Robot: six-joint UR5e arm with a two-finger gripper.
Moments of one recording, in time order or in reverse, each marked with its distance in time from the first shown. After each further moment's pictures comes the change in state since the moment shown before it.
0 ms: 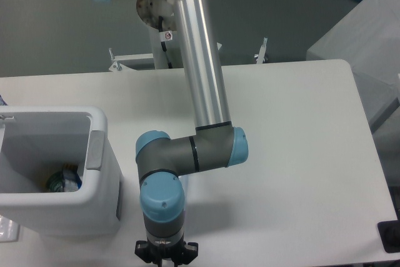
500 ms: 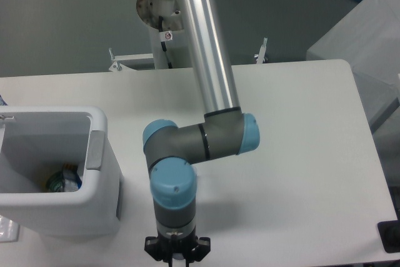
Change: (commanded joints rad) arm 0.043 0.074 -0.009 0.000 -0.009 0.018
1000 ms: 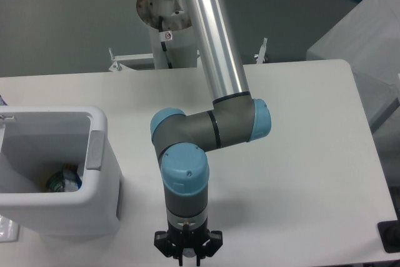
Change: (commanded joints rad) arm 0.003 0.008 -0.002 -0.003 0.000 0.002
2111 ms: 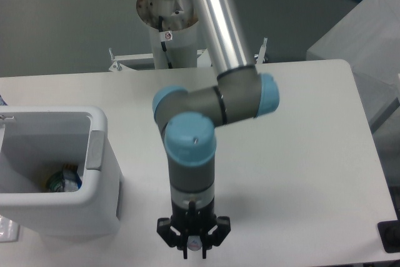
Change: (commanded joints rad) arm 0.058 0.182 -0.006 0.005 -0.100 -0.015
